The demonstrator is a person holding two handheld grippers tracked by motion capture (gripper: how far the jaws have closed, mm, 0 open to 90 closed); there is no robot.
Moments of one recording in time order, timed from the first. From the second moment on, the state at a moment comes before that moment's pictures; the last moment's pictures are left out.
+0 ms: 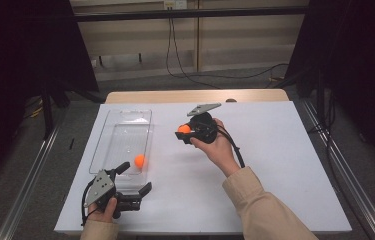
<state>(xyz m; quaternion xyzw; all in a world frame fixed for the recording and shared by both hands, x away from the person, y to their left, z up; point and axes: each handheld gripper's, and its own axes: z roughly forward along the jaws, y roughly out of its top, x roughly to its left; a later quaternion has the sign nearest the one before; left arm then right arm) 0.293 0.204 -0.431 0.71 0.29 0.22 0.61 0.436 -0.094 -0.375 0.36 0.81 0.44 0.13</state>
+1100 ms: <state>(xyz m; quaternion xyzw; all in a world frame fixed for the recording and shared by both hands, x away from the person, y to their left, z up) 0.293 0.204 -0.431 0.71 0.29 0.21 0.61 0.439 -0.074 -0.374 0.35 0.82 0.44 0.12</state>
